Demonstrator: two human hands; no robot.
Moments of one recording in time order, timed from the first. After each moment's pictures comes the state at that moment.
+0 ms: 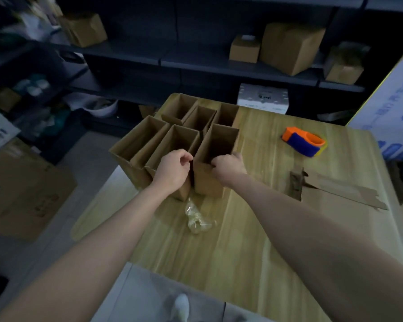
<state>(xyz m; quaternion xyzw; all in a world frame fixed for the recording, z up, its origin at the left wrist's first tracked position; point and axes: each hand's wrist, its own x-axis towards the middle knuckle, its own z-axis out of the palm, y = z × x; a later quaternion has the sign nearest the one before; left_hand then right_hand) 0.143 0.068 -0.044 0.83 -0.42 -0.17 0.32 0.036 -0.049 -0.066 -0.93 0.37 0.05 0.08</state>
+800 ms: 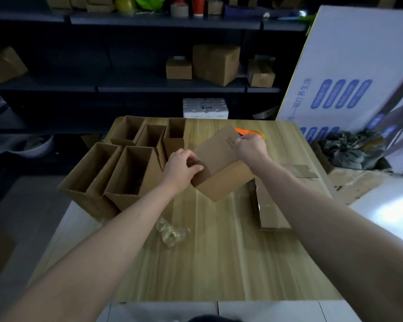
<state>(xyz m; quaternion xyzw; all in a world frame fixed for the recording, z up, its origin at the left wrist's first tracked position) 0.086 0.005 -0.042 0.72 -0.58 -0.19 0.34 -0.078 -0.077 0.010 -0.59 0.64 -0.29 0.40</state>
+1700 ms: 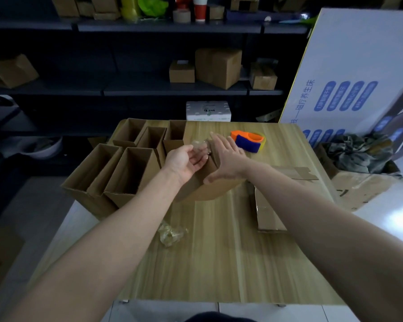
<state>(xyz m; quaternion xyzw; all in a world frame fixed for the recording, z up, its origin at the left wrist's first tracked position) 0.055 -0.003 0.000 0.45 -0.12 -0.60 0.65 -0.078 -0.063 0.002 -0.87 0.44 -0.01 0.22</state>
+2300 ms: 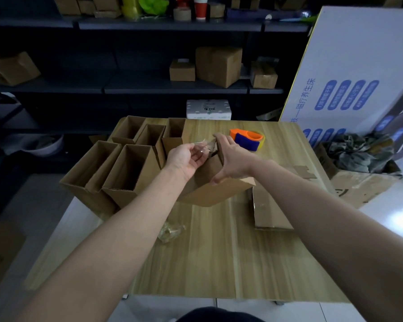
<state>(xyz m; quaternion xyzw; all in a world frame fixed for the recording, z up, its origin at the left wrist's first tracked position) 0.037 -0.006 0.005 0.46 -0.06 -0.58 0.67 -0.099 -0.068 0.005 -0.89 0.41 -0.03 0.21</state>
